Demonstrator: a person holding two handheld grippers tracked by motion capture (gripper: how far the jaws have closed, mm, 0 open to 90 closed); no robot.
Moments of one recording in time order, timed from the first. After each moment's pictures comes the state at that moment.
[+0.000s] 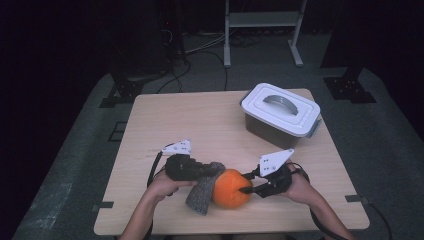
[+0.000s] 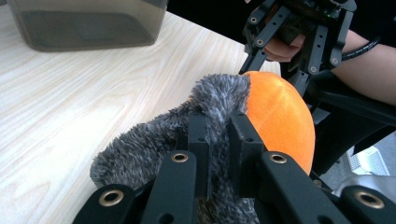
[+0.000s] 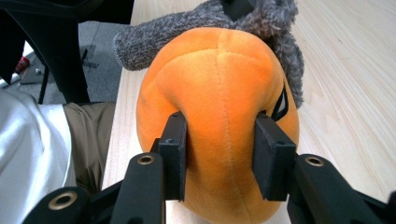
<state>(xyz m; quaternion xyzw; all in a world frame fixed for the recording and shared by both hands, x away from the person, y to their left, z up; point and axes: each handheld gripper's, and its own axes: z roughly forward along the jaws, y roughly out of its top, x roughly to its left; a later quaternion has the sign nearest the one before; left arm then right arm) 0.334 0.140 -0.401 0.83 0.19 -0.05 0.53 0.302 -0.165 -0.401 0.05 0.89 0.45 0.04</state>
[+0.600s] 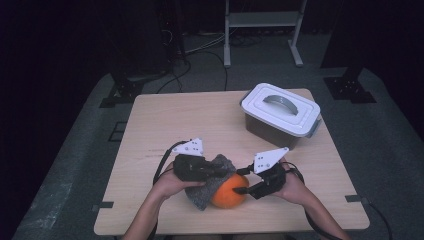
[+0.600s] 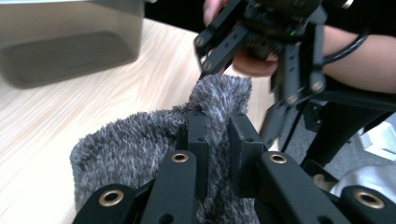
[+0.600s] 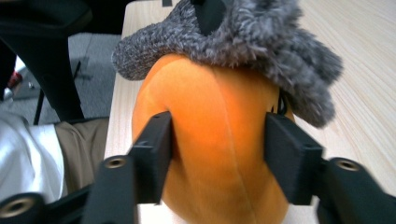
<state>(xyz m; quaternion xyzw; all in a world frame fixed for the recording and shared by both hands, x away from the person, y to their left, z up) 0.321 0.112 -0.372 0.85 0.14 -0.02 0.51 0.305 -0.155 -0.400 0.08 0.88 0.47 0.03</state>
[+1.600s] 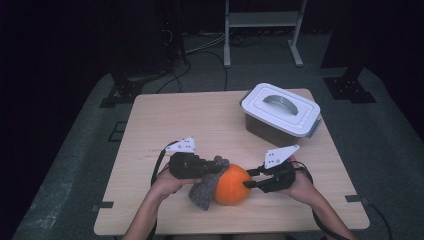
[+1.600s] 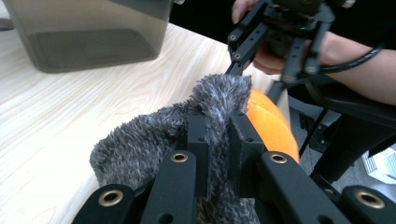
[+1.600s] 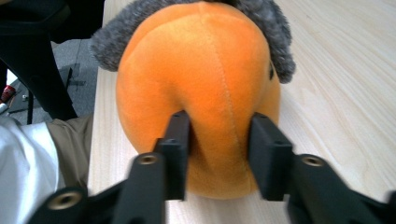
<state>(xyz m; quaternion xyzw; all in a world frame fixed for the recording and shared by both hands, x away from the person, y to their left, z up) 0.334 0.125 -0.391 0.82 0.18 -0.02 0.53 0.313 -0.180 -0.409 0.14 0.88 0.46 0.02</state>
